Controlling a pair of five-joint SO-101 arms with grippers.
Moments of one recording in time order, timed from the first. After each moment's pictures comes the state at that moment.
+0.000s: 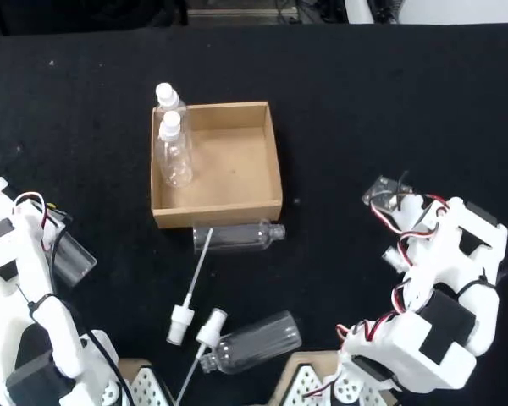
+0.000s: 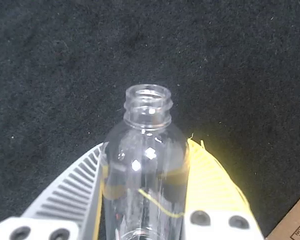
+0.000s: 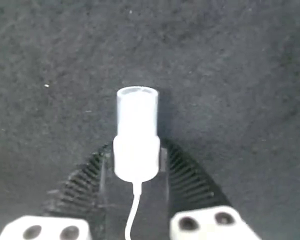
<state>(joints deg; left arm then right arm) -37.5 -27.3 52.1 44.2 14.8 38.1 -1.2 40.1 57.1 85.4</state>
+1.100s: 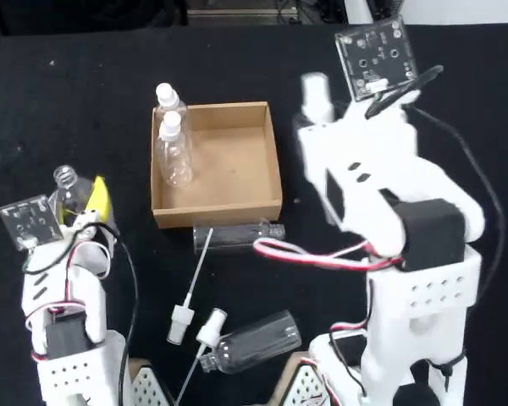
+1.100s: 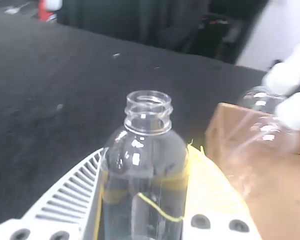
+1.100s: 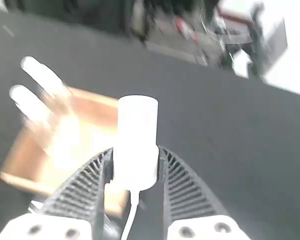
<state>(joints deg) -17.5 -103.3 90.2 33.4 3.3 -12.1 -34.9 -4.5 79.2 5.1</state>
